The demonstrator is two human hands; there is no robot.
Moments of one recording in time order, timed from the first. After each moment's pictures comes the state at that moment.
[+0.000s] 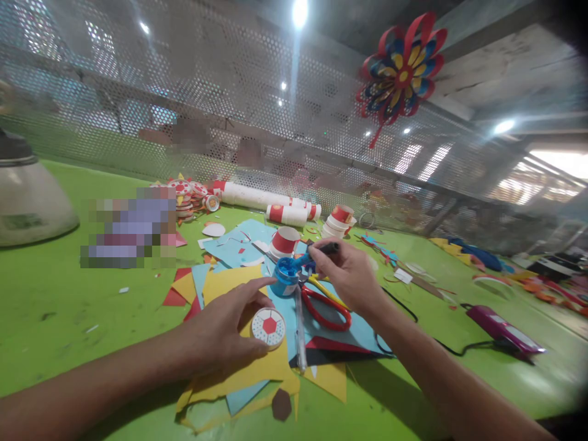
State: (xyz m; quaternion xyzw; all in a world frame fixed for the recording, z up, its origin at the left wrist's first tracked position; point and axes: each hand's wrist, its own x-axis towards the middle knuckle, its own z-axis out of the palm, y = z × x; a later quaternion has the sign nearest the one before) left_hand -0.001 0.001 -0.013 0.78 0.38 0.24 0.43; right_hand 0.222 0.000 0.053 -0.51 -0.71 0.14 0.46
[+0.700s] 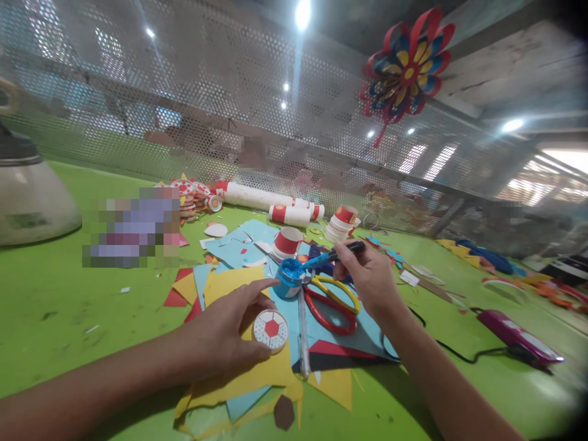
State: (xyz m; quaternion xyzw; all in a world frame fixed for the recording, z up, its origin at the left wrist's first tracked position) left_hand 0.000 -0.004 0.007 0.78 0.41 0.20 0.42; right_hand 0.244 0.006 0.042 -0.51 -0.64 0.16 0.55
